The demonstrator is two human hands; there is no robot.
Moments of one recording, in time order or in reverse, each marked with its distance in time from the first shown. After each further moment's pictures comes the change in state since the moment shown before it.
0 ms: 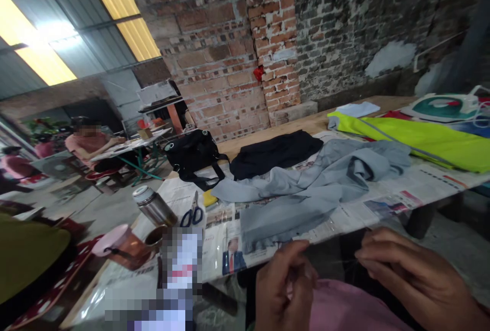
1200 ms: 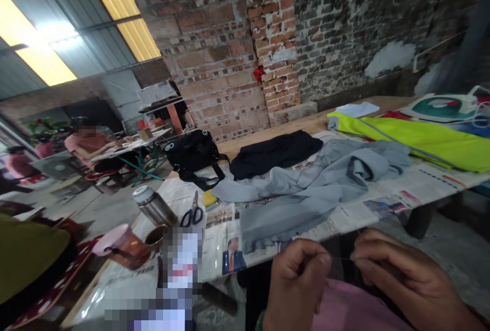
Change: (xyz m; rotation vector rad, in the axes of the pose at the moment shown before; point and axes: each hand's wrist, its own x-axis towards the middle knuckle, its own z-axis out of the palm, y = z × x) left_hand 0.014 0.002 0.018 -0.096 -0.162 -0.263; right_hand 0.001 -0.010 0.010 0.057 -0.025 0.051
